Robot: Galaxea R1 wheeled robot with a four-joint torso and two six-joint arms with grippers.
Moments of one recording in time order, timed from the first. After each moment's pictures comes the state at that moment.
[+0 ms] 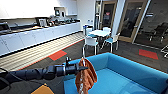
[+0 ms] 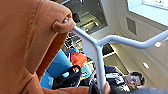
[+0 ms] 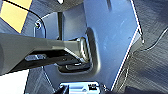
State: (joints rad) left arm 0.22 2.26 -0.99 0.41 0.02 -1.23; right arm -1.64 2.83 -2.43 -0.23 0.25 0.24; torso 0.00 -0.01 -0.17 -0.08
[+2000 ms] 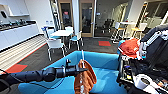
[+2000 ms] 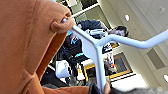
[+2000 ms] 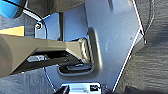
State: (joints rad) left arm 0.26 2.26 -1.01 0.41 0.03 -1.23; right arm -1.64 2.83 -2.43 -0.24 0.25 0.24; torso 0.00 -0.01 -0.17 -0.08
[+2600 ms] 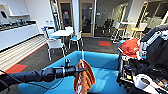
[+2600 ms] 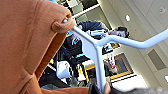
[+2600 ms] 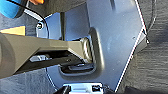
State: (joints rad) left arm 0.26 2.25 -1.01 0.41 0.02 -1.23; right arm -1.64 2.85 -2.44 -0.23 0.25 0.24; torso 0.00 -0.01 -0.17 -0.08
